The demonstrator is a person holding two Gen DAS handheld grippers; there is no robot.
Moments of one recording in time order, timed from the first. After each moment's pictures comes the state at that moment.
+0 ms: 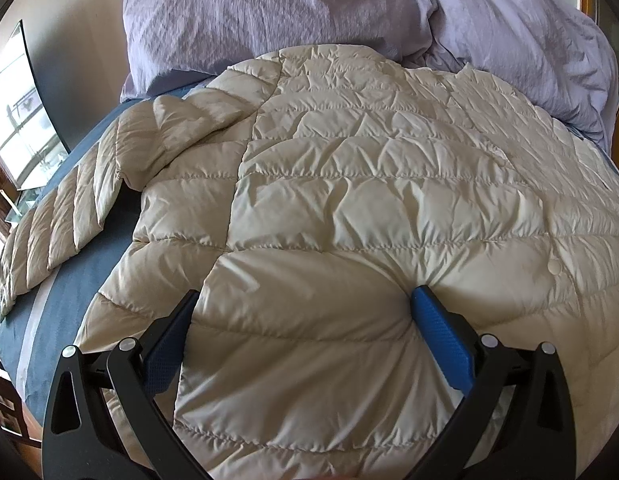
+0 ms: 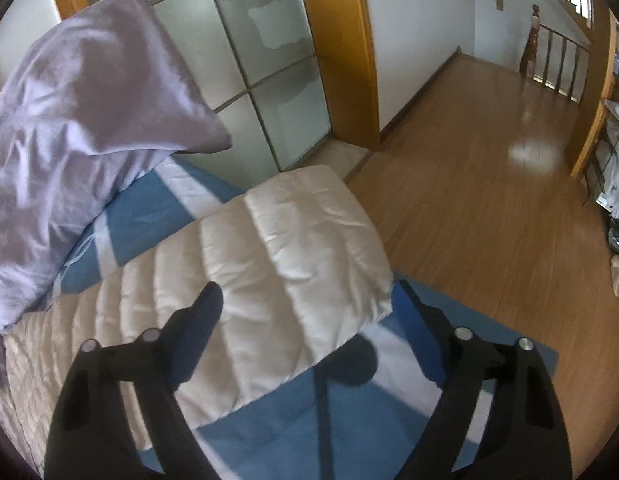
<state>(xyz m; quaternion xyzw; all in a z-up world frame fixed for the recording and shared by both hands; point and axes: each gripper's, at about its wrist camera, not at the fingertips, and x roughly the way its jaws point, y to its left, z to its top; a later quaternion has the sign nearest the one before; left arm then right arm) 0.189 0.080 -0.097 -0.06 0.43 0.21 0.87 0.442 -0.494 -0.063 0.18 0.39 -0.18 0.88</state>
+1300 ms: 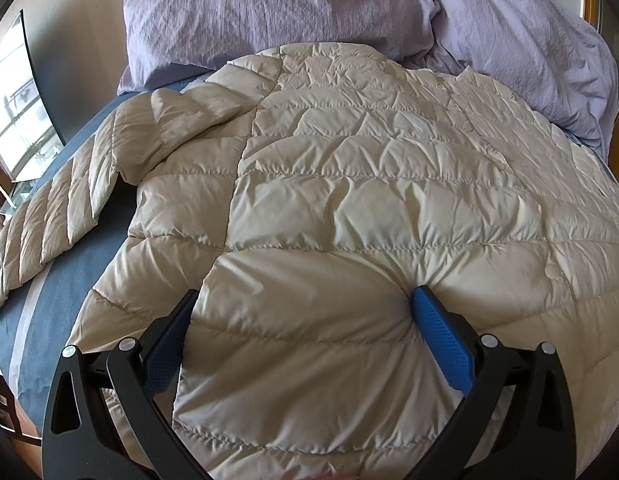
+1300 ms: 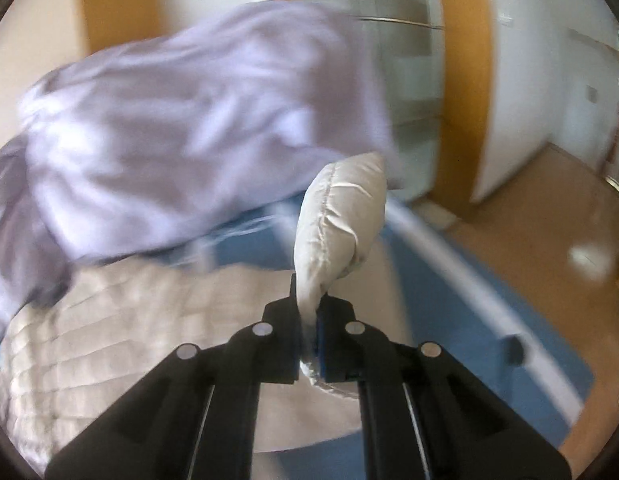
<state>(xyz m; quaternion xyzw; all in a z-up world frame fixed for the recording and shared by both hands) 0.192 0.081 -0.098 -0.07 0.43 0.21 0.88 0.436 -0.293 0.010 0.06 0.33 0.01 0.94</state>
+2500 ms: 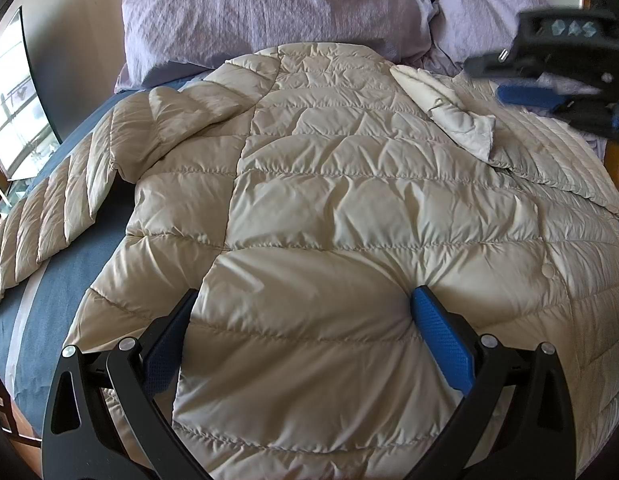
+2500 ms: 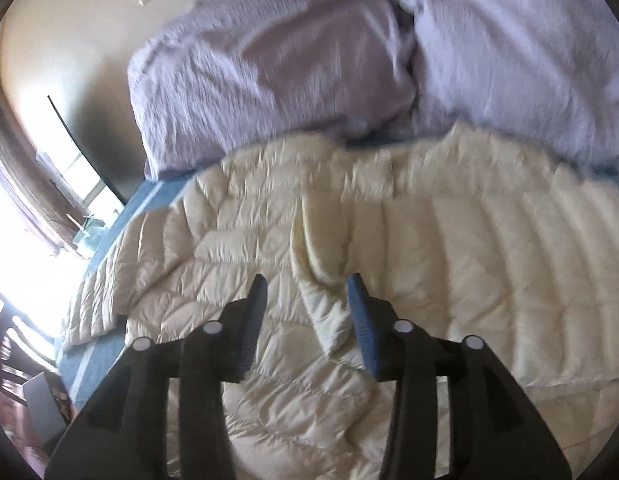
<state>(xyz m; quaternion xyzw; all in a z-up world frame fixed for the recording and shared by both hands) 0.189 0.080 -0.097 -0.09 0.43 0.20 0.88 0.332 0.009 -0.019 -0.03 0.40 0.35 0.84</state>
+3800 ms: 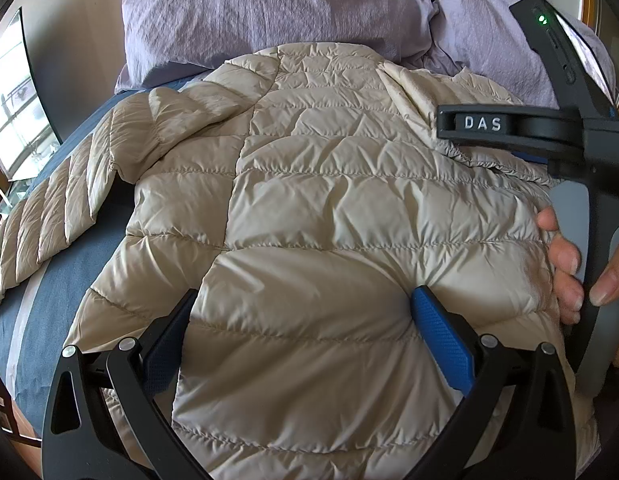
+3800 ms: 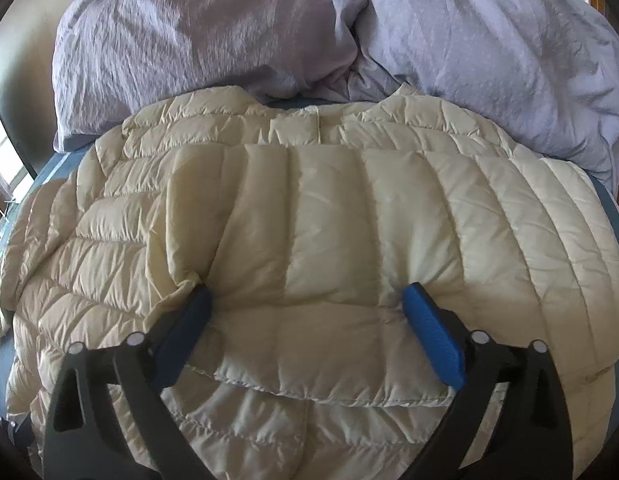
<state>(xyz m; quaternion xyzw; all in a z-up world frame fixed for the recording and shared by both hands) 0.188 0.079 -0.096 -0.09 0.43 0.20 0.88 0.356 0.026 -0.092 -0.11 0.43 0.22 0.87</state>
